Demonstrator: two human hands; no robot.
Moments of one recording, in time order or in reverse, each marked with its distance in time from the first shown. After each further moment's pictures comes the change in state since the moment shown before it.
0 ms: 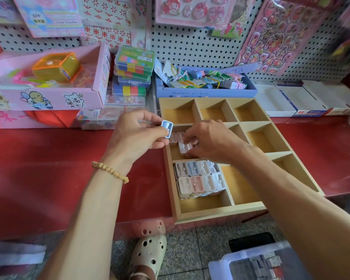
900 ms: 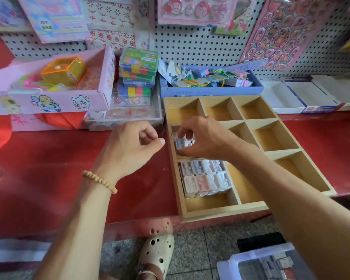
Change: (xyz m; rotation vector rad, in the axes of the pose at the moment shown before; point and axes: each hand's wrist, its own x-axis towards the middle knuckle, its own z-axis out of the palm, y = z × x) left_hand -0.003 -0.020 -0.029 0.675 0.008 0.332; right_hand 0.005 -0.017 0.000 0.232 0.054 -0.067
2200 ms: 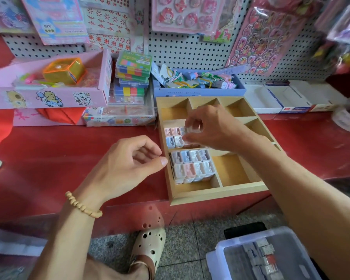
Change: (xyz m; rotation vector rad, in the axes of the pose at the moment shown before) left_hand -0.062 0.015 -0.014 -0.286 -0.217 0.064; right_hand -0.037 -0.006 -0.037 -0.065 0.115 -0.007
